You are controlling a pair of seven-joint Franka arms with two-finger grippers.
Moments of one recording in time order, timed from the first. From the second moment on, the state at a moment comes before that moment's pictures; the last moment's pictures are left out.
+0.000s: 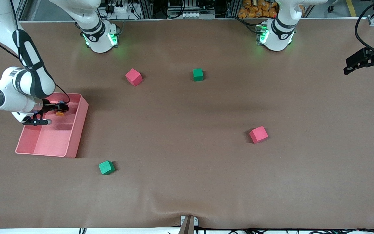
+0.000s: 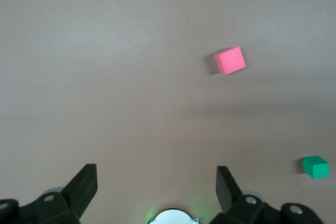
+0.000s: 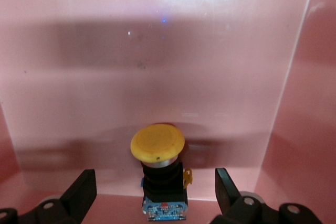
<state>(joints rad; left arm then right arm) -0.06 -0.01 0.03 -1.47 0.01 1.41 0.01 -0.22 0.35 -0.10 -2.25 -0.04 2.33 -0.29</state>
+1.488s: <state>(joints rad) -0.06 -0.01 0.03 -1.47 0.01 1.41 0.01 -0.23 0.38 -0.11 -2.25 -0.04 2.31 -0.34</state>
